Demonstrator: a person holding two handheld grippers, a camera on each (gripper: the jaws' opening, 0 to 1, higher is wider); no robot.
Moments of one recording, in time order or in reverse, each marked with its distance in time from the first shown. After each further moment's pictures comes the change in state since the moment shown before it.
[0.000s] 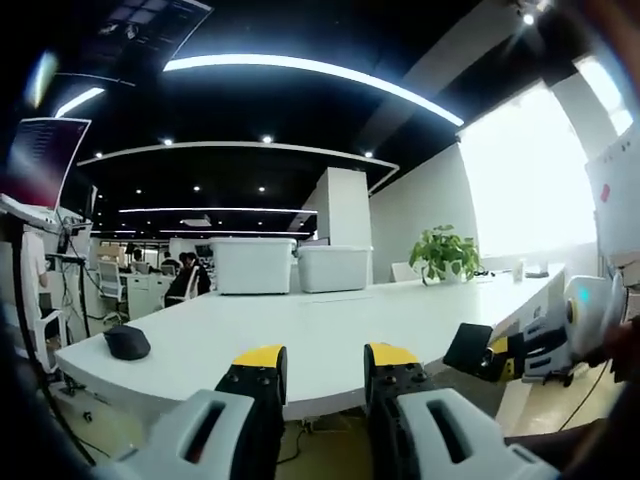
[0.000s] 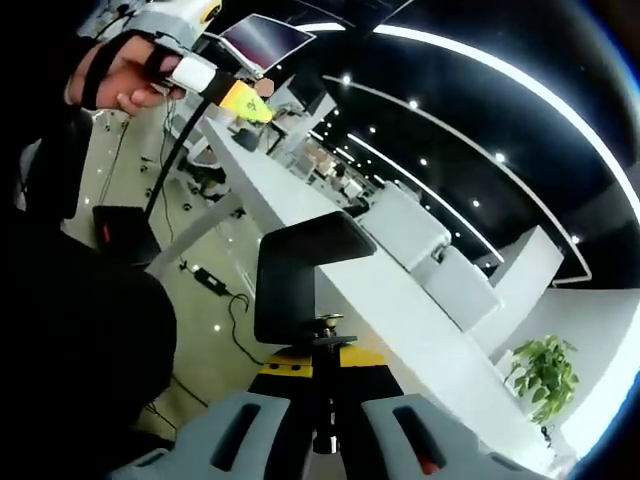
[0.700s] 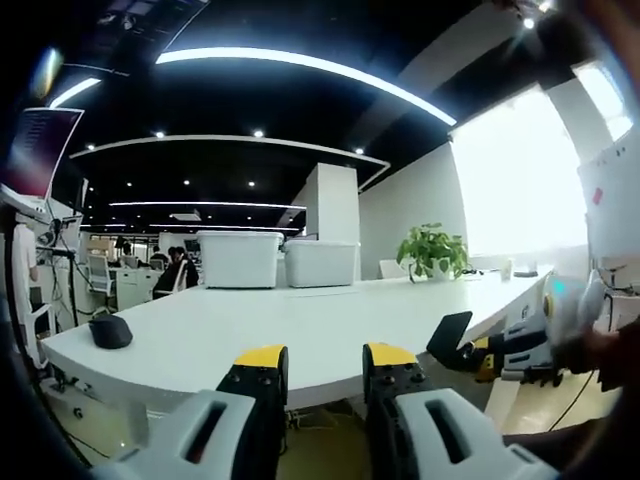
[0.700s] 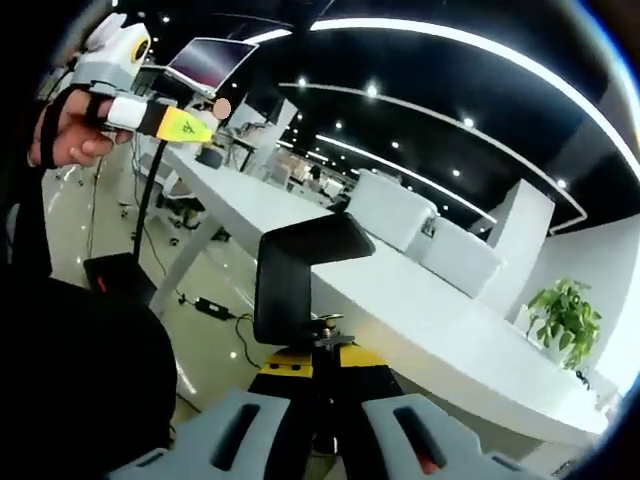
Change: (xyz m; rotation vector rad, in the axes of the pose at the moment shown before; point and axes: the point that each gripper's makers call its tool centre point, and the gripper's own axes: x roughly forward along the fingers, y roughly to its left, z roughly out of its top) left arm 0.002 -0.019 -0.006 -0.017 0.012 -0.053; right arm 0.010 -0.016 -0.025 0.250 0.001 -0.033
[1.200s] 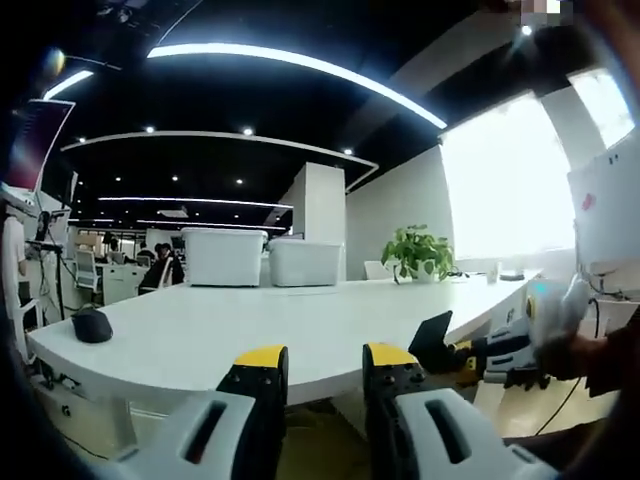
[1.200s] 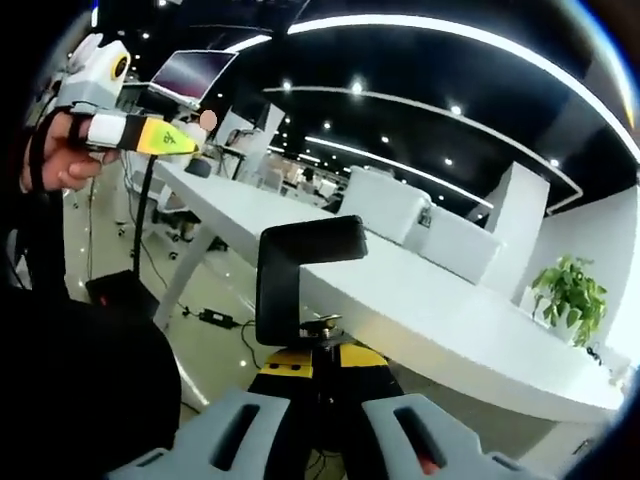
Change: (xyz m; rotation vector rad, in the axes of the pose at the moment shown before) left arm 0.004 -0.021 -0.002 -0.026 0.001 -0.061; right arm -0.002 -0.008 -0.009 0.102 0.003 -0.005
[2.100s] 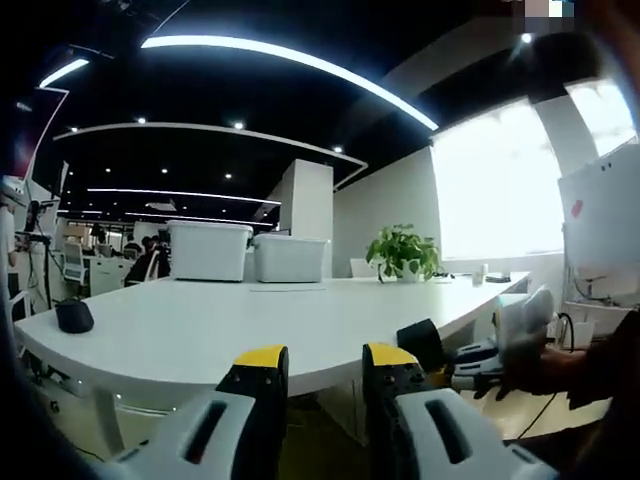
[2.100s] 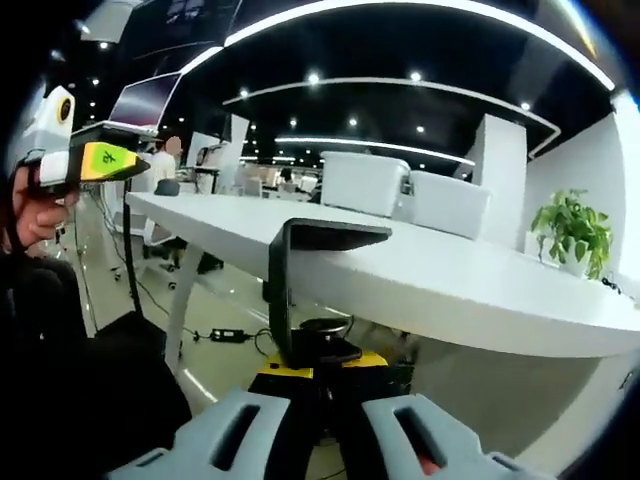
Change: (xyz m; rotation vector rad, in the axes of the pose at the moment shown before) left arm 0.003 -0.020 -0.006 -0.025 0.013 -0.062; right arm 0.014 -0.008 -0.030 0.257 0.042 -0.020
